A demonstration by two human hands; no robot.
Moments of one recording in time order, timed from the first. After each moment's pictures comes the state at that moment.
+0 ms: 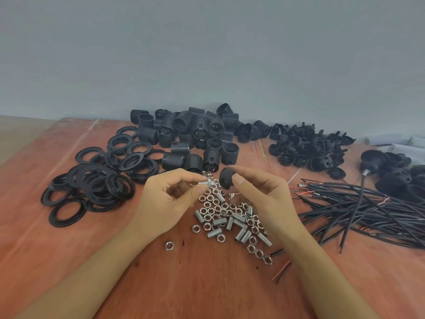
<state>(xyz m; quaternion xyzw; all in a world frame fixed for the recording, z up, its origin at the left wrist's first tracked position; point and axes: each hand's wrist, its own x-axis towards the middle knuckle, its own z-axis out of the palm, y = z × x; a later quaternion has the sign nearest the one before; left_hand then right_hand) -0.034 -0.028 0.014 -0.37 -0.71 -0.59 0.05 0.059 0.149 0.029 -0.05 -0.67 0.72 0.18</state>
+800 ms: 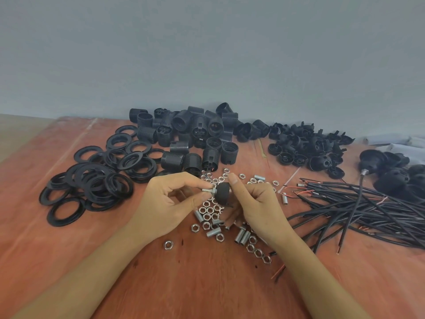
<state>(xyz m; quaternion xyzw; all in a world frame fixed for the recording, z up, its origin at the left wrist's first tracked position) -0.033 -0.029 0.013 -0.42 -0.67 -0.61 0.01 0.061 0.134 0.031 -0.08 -0.74 0.66 0.11</state>
